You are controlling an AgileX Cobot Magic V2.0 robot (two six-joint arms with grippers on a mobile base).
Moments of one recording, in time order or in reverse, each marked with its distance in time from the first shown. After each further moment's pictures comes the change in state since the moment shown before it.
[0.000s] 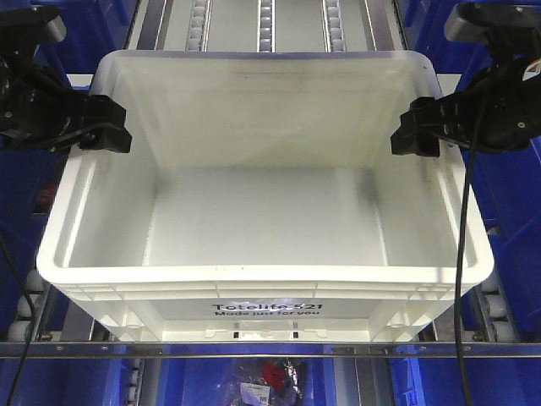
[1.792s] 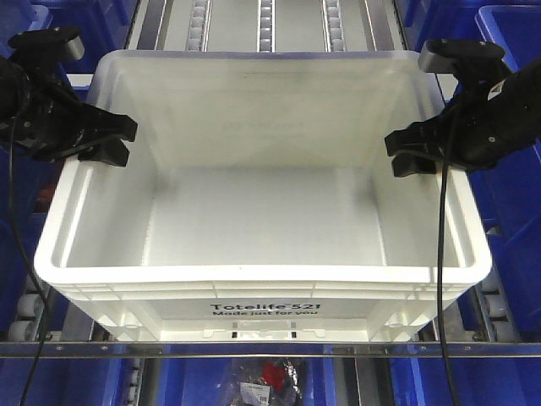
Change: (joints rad) left arm 0.000 0.056 0.000 -0.021 0.016 0.007; right arm -0.001 0.105 -0.001 -0.012 0.021 -0.004
